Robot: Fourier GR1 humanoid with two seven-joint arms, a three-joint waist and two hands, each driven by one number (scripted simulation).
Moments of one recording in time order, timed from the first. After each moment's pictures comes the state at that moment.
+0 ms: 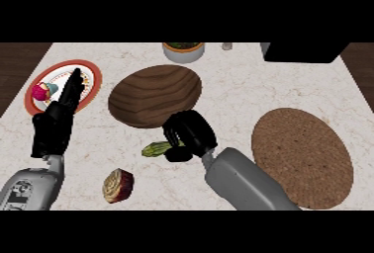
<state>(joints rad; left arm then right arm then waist) -0.22 0.30 -0.06 -1.56 -0.07 0.19 0.17 -0.66 0.00 0.69 -1.00 0.42 -0.30 0.05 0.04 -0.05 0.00</state>
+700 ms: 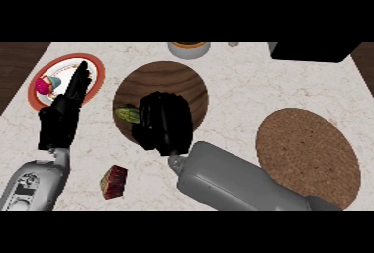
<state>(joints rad) -0.27 0.29 -0.07 -1.54 -0.08 0.19 0.17 -0.91 0.00 0.88 -1.16 0.53 -0.77 0.81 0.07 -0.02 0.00</state>
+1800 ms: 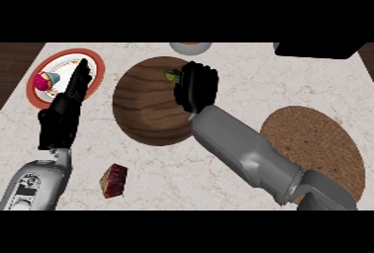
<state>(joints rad) -0.28 0.27 -0.07 -1.56 -0.11 0.19 0.17 -1.13 0.00 0.94 -0.58 0.63 -0.94 0.97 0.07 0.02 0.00</state>
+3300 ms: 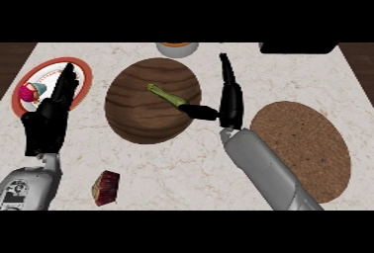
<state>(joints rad) -0.23 0.27 -0.01 -1.59 -0.11 0.17 0.18 -0.70 -0.04 0.45 -0.91 -0.02 -0.86 -0.09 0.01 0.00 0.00</state>
